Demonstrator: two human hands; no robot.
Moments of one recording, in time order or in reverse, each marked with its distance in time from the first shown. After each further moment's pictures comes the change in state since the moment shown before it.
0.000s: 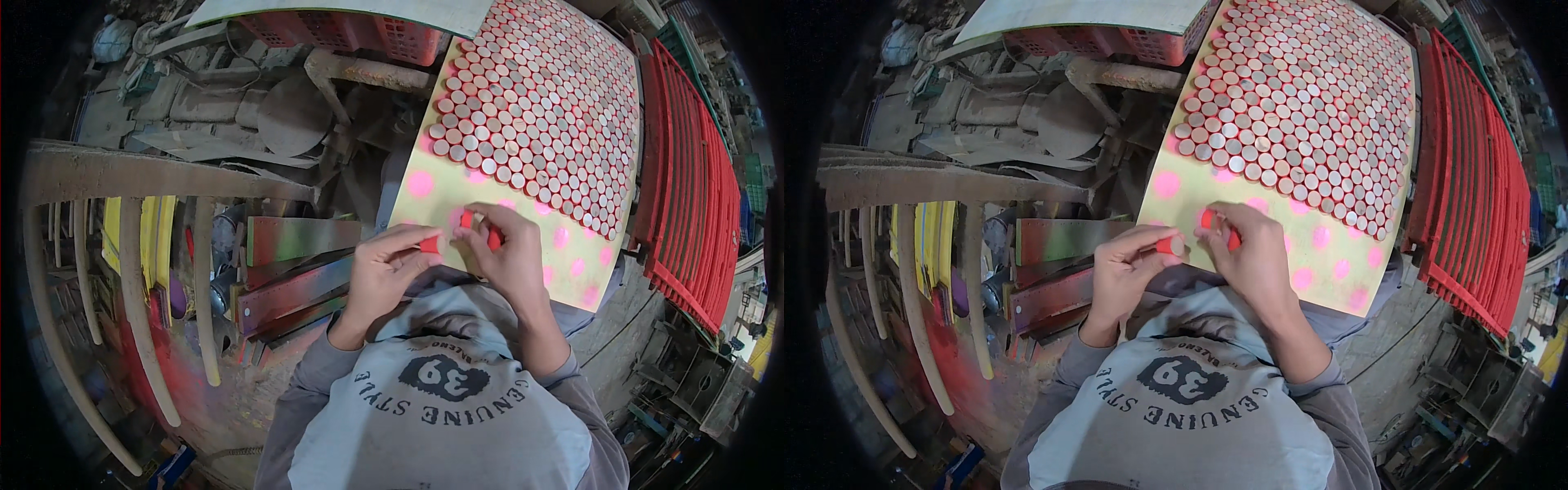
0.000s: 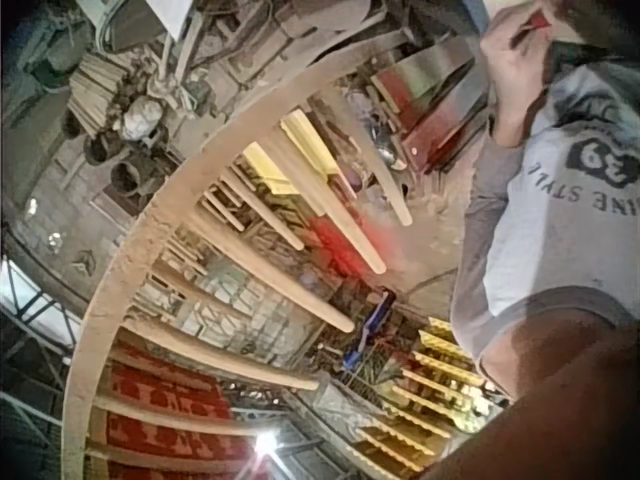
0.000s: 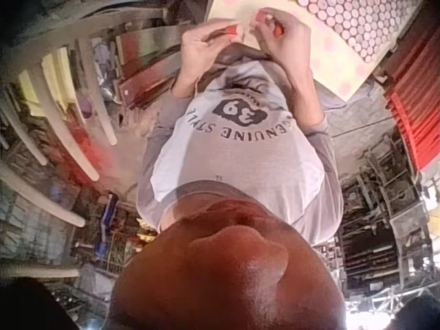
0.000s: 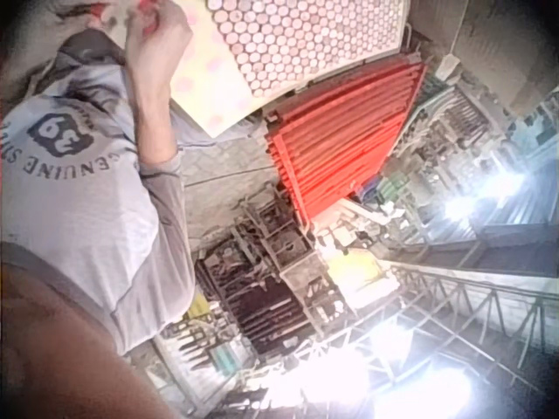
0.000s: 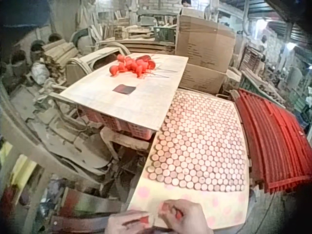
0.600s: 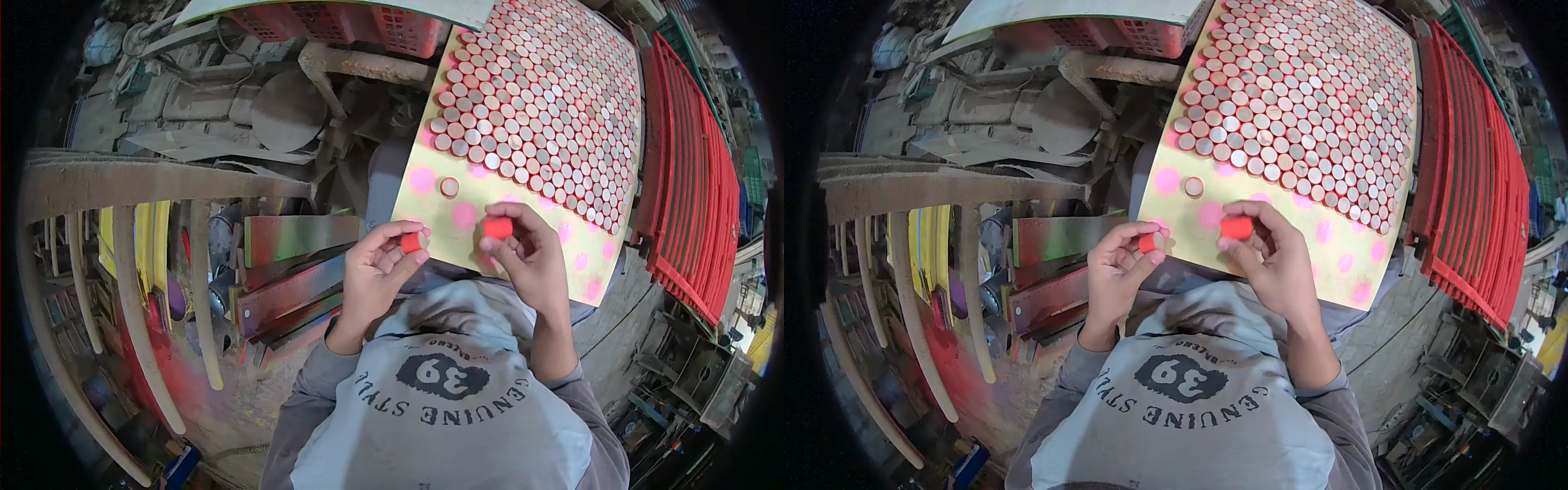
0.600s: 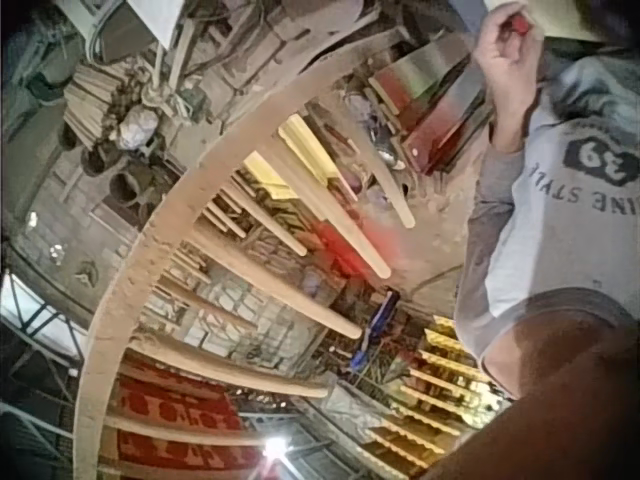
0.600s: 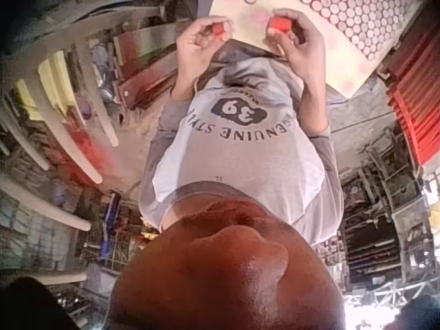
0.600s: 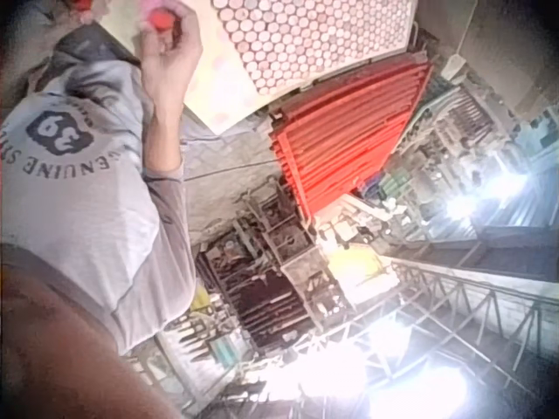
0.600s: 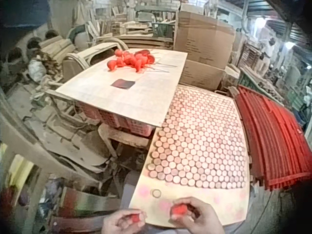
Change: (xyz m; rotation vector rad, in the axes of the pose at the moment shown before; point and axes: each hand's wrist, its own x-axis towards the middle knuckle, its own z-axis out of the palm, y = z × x) left_hand -0.008 -0.015 -0.009 -0.176 0.093 -0.005; right_hand -0.016 0.003 -0.018 0.611 -0.100 0.237
